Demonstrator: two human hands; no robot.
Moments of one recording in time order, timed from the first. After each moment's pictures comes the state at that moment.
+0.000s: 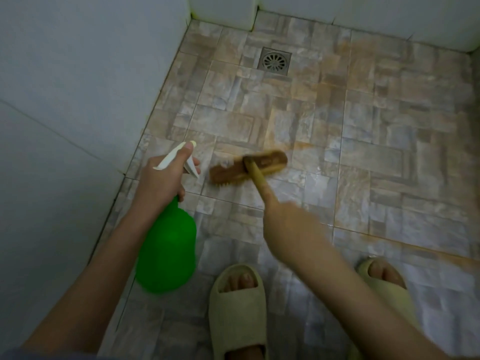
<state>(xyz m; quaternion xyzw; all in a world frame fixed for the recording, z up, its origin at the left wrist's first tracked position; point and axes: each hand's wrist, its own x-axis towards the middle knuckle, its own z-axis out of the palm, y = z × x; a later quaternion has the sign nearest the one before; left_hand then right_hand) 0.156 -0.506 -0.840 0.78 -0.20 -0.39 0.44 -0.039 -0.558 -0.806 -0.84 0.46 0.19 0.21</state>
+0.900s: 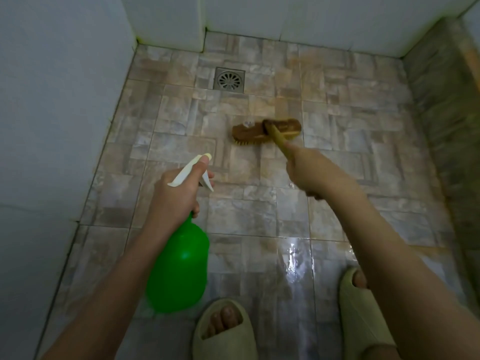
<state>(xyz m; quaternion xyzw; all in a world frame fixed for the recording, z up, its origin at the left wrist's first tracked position) 0.114 -0.573 -0.843 0.73 -0.27 -0.45 0.43 -0.079 -0.697 -0.815 -0.76 0.58 0.15 0.26</state>
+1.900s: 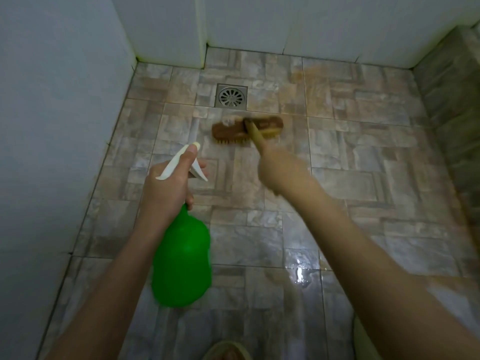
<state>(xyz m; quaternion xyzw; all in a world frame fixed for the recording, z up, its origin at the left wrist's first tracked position) 0.138 -0.631 -0.836 0.72 -0.26 -0.41 0.49 -0.013 -0.751 -0.849 -0.80 0.55 0.09 0.22</state>
